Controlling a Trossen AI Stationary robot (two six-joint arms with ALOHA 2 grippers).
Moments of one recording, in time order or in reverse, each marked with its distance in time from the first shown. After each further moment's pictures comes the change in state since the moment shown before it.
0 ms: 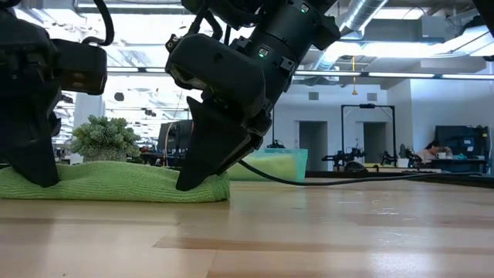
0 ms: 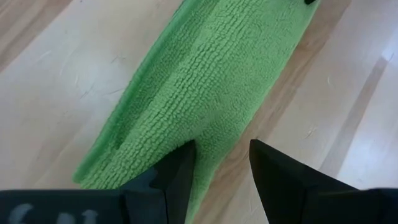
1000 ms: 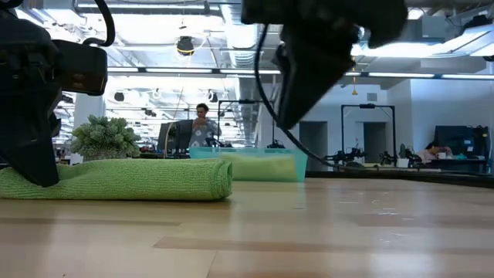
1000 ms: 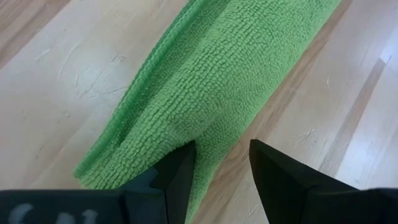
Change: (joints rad) left arm -0.005 -0.010 -0.006 0.003 0.004 -0.011; right arm 0.076 -0.233 -0.002 -0.412 0.170 -0.162
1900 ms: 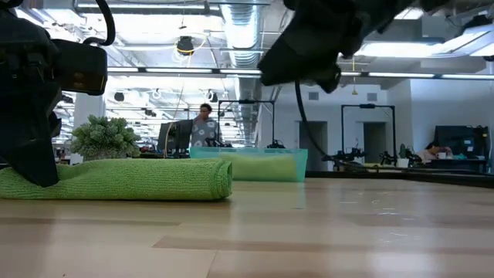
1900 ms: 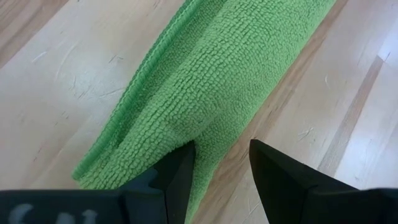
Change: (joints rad) left arm 0.002 0.000 -0.003 0.035 -0.003 0.025; right arm 0.014 -0.337 -0.574 0.785 0.063 0.312
